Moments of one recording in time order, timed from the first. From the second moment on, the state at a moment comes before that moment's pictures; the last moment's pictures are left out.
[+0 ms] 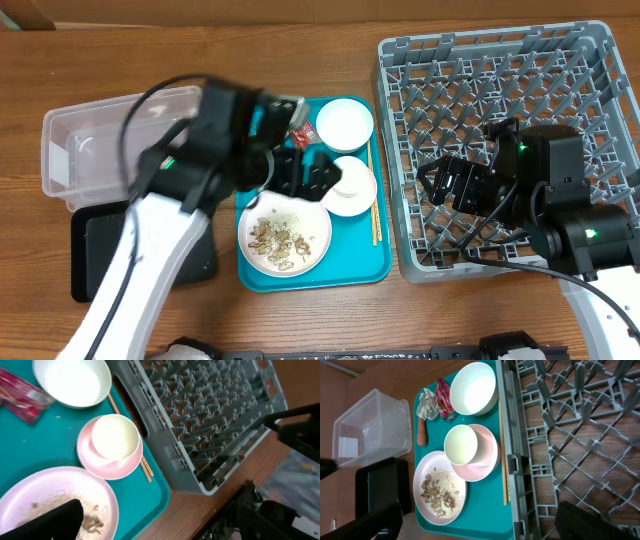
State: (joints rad) left arm -0.37 1.41 1.45 -1.03 0.52 -0.19; right arm 0.16 1.07 1.16 -0.99 -0.36 0.43
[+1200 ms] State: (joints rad) left arm -0.54 1.90 1.46 -0.80 0.03 -0.41; right arm 0.16 1.19 1.16 -1.03 -0.36 0.44
